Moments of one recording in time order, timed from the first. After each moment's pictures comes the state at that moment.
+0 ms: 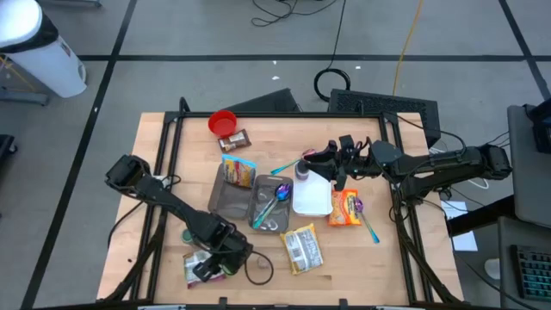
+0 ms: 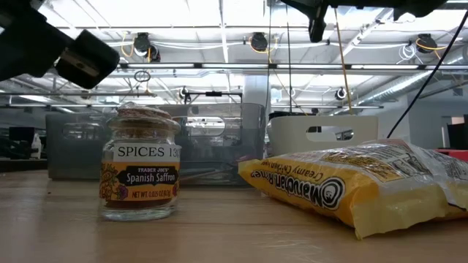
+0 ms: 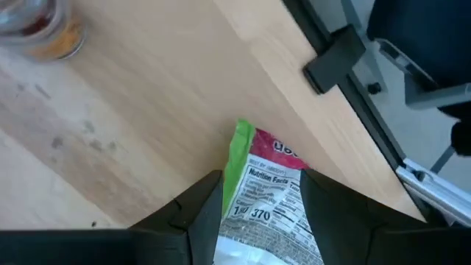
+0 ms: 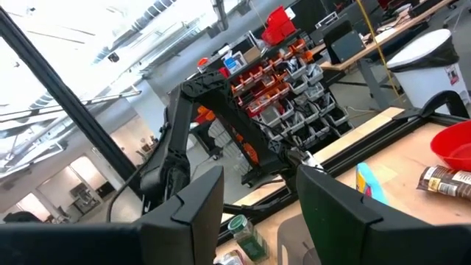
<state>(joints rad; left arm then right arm) -0.54 1.76 1.20 -0.75 0.42 0.11 -0.02 1.07 0.67 0.56 0.00 0.61</state>
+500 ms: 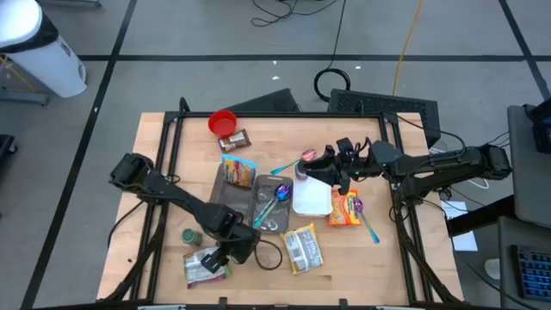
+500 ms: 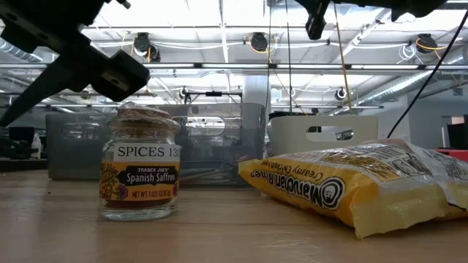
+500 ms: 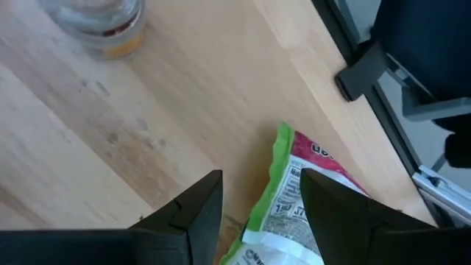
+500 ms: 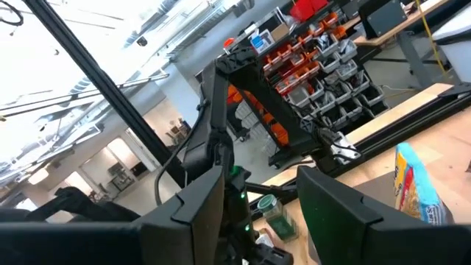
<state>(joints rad) -0.45 1.79 1.20 -0.74 0.47 0.15 -0.02 1.07 0.67 0.56 -0.11 0.65</state>
